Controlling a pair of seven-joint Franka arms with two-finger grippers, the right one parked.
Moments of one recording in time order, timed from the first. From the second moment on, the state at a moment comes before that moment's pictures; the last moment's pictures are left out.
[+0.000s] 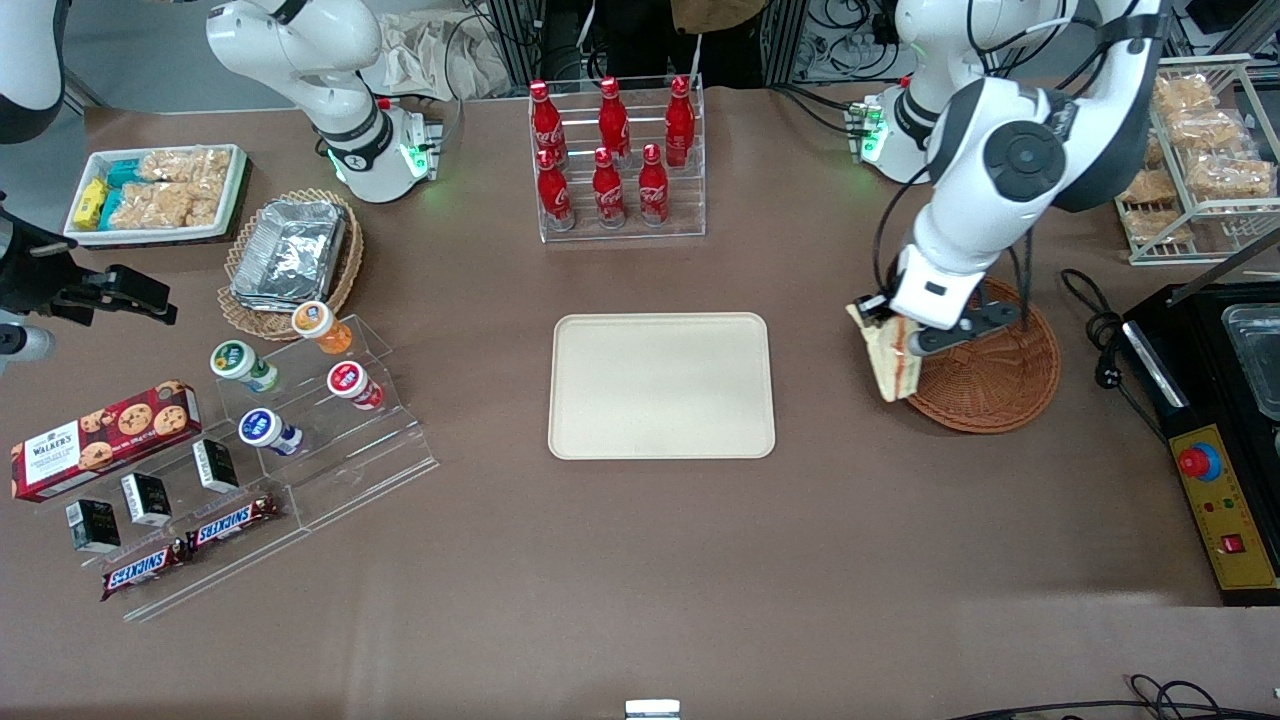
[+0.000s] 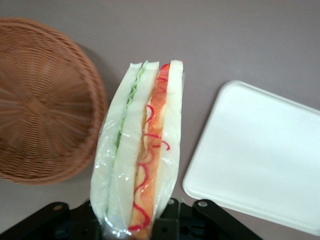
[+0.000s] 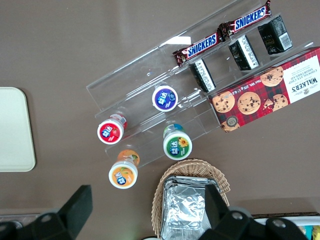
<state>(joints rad) 0.00 -0.04 -0.41 -2.13 -0.09 2.07 -0.68</state>
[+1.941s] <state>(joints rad) -0.17 0.54 -0.55 -1.98 0.38 2.32 -1.02</state>
